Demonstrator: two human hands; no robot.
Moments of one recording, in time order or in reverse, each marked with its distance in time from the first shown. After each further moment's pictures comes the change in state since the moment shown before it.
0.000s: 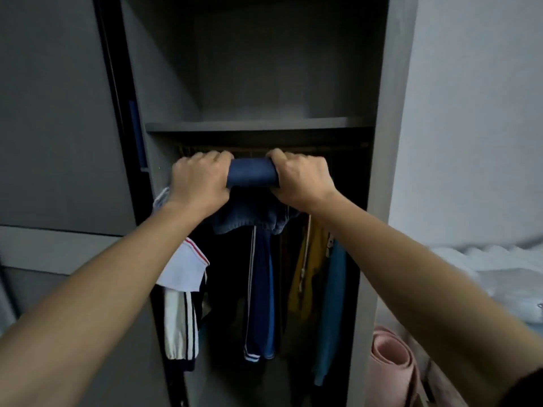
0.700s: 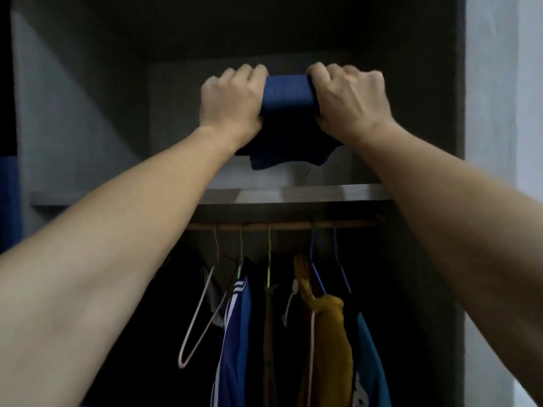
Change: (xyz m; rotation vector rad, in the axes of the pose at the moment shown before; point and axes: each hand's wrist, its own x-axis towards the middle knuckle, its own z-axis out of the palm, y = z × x) left_hand 0.363 0.004 0.142 -0.064 0.539 0.108; right_hand 0.255 0.214 0.060 -0.514 0.399 0.052
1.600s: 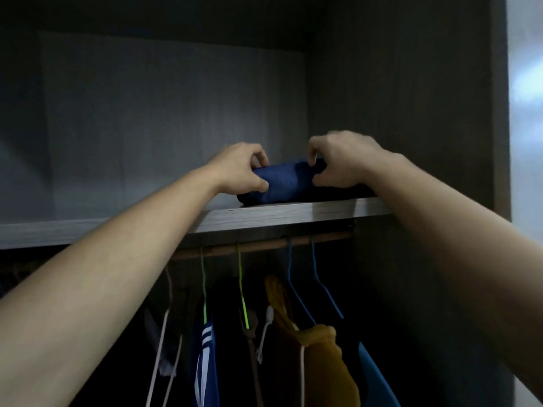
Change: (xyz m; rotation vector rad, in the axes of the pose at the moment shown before) left_hand -0.012 0.007 0.134 -0.873 -0.638 -0.012; right_hand -0.015 0.006 0.059 0.094 -0.743 0.204
